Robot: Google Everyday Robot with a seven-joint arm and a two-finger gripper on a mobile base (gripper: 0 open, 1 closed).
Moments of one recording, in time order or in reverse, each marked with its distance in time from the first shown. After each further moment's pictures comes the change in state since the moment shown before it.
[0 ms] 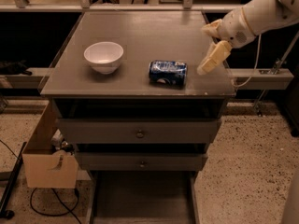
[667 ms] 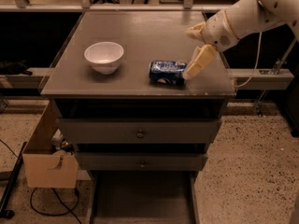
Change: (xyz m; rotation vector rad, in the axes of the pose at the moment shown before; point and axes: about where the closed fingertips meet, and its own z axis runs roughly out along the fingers) arm -0.032 0.025 0.030 -0.056 -0.041 -0.054
